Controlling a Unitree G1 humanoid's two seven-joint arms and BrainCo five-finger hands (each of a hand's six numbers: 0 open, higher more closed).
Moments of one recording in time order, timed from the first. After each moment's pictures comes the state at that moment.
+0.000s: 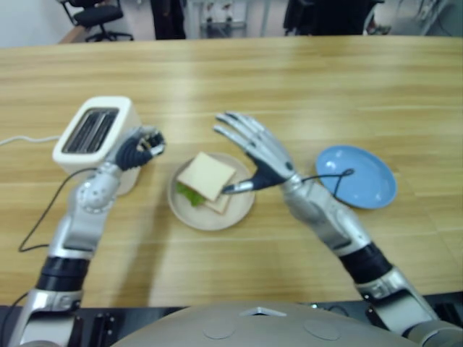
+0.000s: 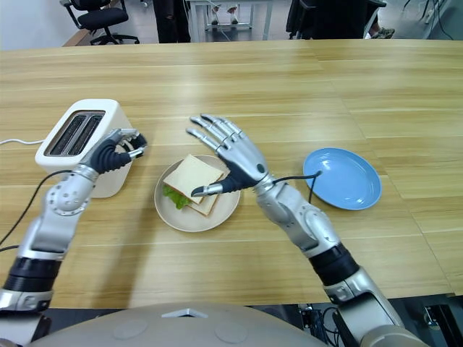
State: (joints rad) left arm -0.05 0.67 0.10 -0.22 0.19 -0.01 -0.38; right arm -0.18 -0.48 0.31 -0.27 -0.66 -0.39 -0.10
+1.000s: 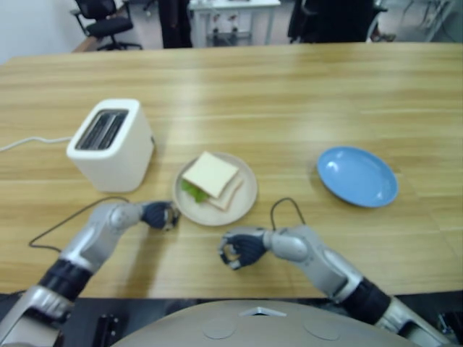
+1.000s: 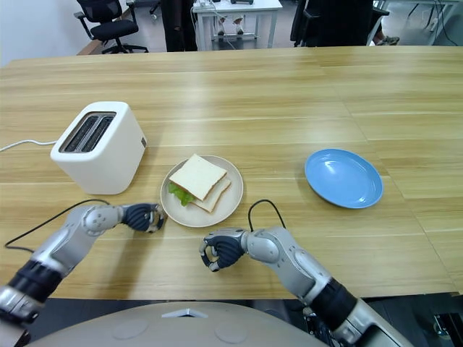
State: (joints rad) left arm -0.19 0.64 -0.37 0.19 0.48 0.01 -0.66; right arm -0.13 -0.43 0.67 -0.03 -0.53 -0.08 0.66
